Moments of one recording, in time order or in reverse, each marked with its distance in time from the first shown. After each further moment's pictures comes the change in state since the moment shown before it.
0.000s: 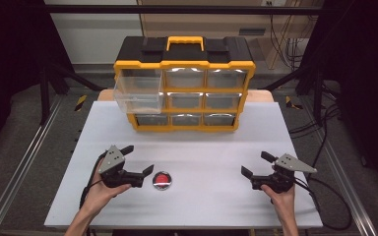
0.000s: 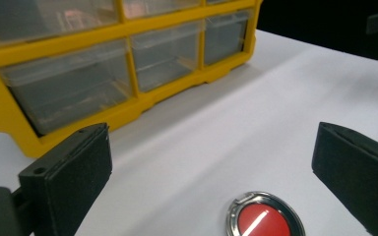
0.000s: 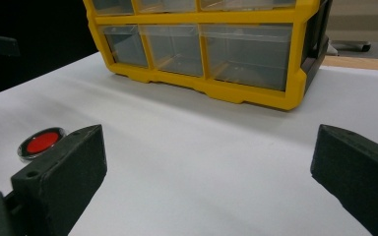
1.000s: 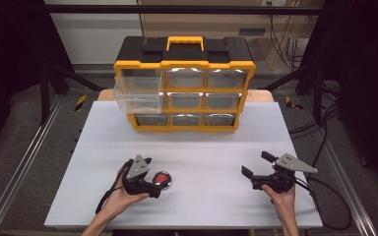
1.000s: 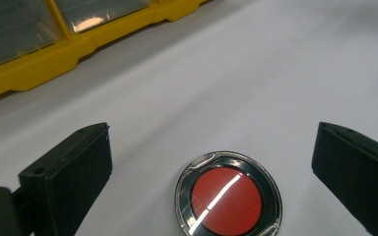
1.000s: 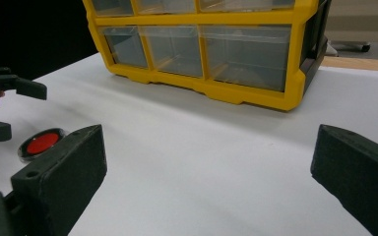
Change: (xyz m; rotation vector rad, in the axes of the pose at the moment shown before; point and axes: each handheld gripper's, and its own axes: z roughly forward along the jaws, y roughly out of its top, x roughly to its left) left arm -0.029 -0.026 0.043 0.180 -0.053 0.042; right arm -0.001 0.001 -0.001 -0.004 0.003 -0.002
